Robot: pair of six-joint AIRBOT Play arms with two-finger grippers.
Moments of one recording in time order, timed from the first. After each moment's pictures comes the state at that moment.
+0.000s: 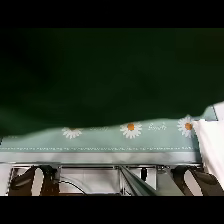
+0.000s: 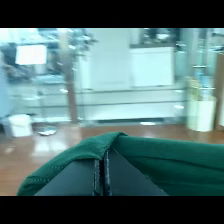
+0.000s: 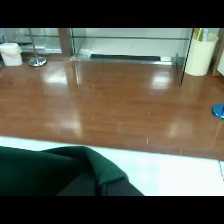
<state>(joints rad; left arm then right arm) 0.40 -0.40 1.60 1.17 -1.07 -1.37 -0.25 -0.69 1.91 -1.16 1.46 1.50</state>
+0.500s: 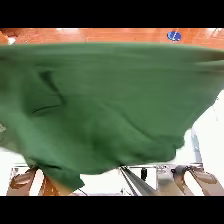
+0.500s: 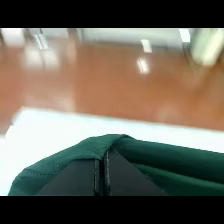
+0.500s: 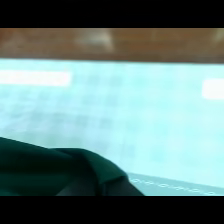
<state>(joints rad) 0.30 -0.48 1.24 1.27 -1.10 -1.49 -0.19 -0.75 1.55 -1.11 1.47 1.49</state>
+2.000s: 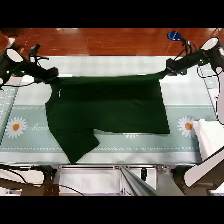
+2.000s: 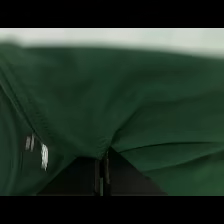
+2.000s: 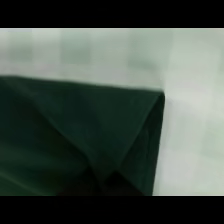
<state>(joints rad) 0.13 -1.65 1.45 1.19 -1.17 -1.41 -0.17 -1.94 1.87 -1.05 1.41 1.39</state>
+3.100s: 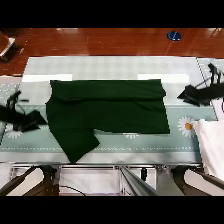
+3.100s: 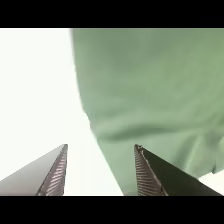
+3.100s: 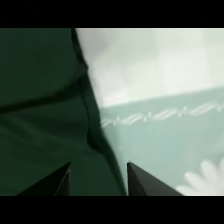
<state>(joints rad) 0.48 -1.07 0.67 1.20 -1.34 -1.35 -0.34 -1.18 0.92 -1.08 1.13 1.41</state>
